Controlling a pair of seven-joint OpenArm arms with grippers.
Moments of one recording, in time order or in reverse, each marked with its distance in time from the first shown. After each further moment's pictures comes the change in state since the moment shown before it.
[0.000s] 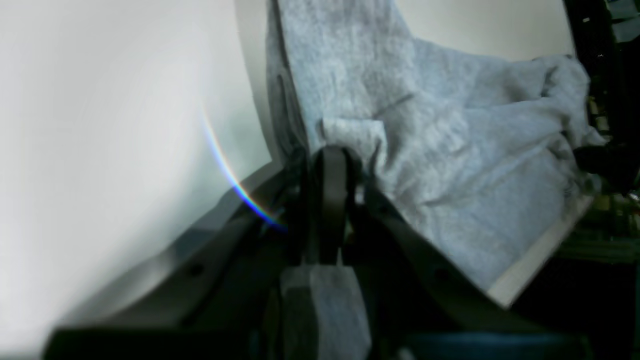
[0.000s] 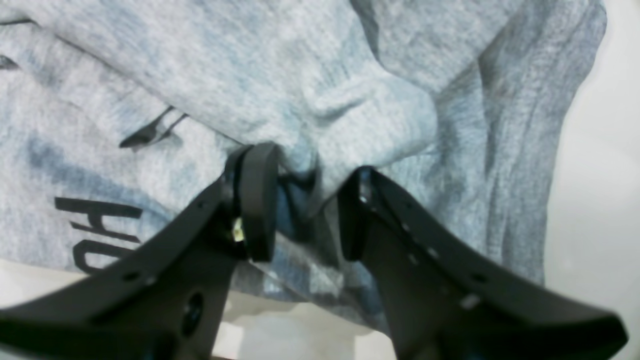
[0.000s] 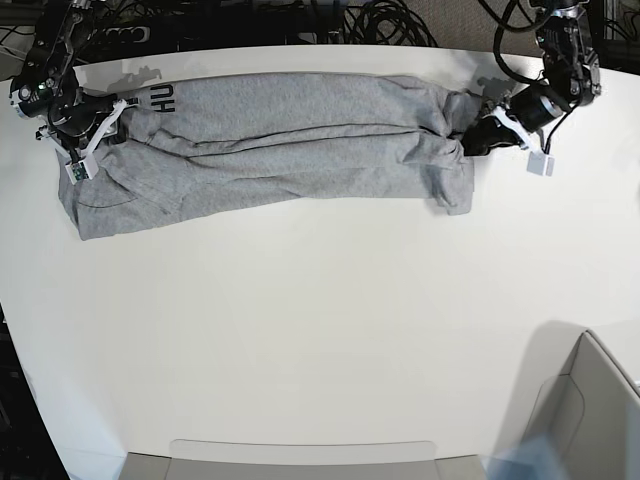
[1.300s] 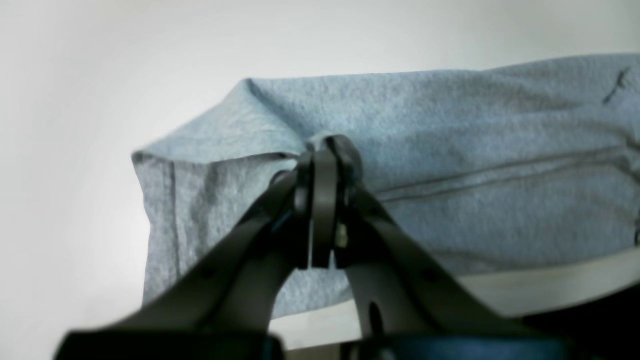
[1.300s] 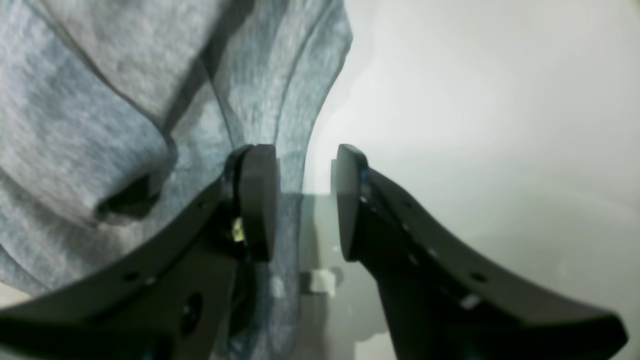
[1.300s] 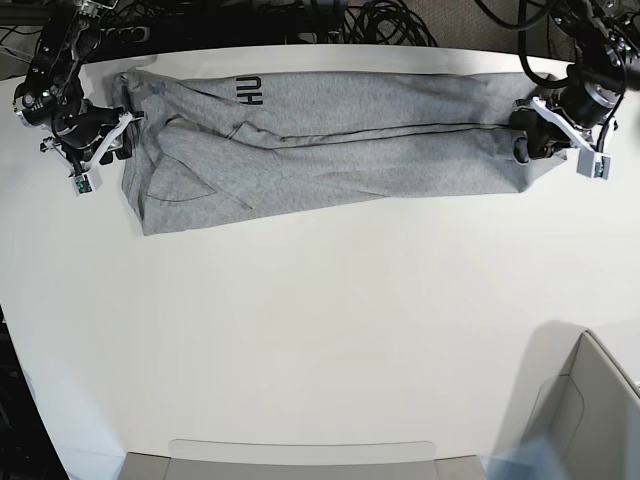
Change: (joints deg) left arm -0.7 12.0 -23.5 43.3 9.3 4.5 28.1; right arm 2.8 -2.2 0.0 1.3 0.0 0.0 0.0
